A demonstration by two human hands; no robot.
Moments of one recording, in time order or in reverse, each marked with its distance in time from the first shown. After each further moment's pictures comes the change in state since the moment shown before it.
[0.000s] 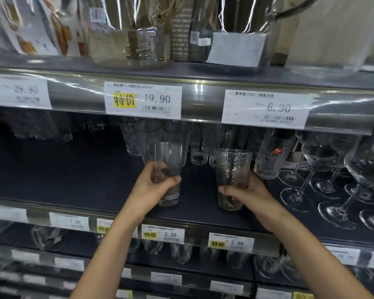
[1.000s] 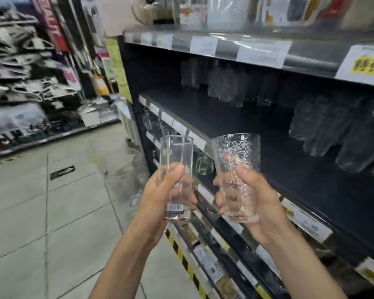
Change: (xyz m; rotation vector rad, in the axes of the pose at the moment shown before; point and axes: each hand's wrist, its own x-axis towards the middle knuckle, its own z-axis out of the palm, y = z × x) left_hand -0.257 0.023 -0.122 -0.478 0.731 -0.046; right_hand -0.122 -0.069 0.218 0.626 -1.007 0.109
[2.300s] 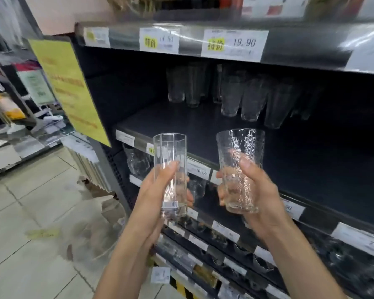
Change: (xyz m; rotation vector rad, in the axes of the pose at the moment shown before) left_hand 0.380 0.068 -0.207 0.077 -0.336 -0.150; right_hand 0.354 0.072 0.127 -0.039 0.422 -0.196
